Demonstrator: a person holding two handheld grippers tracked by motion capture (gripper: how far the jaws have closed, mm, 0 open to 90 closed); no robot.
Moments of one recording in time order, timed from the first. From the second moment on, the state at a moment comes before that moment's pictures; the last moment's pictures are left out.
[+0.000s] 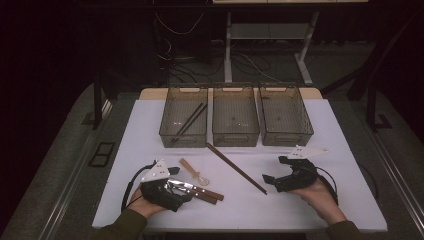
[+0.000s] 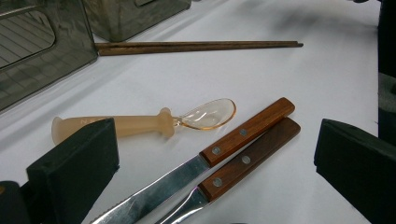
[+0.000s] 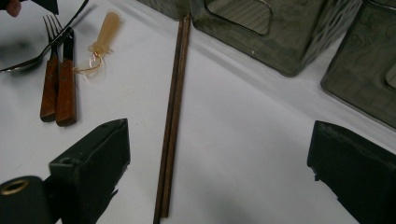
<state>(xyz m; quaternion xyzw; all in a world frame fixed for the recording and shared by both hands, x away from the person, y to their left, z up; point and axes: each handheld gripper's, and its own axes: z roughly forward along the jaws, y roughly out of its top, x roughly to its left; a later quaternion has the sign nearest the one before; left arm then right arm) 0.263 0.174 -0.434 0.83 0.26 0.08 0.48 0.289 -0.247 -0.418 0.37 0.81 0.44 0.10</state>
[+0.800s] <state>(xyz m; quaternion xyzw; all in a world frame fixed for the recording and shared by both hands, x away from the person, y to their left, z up) 0.262 0.173 -0.433 0.83 0.26 0.08 0.48 0.298 -0.209 -0.428 0.32 0.86 0.39 0.05</state>
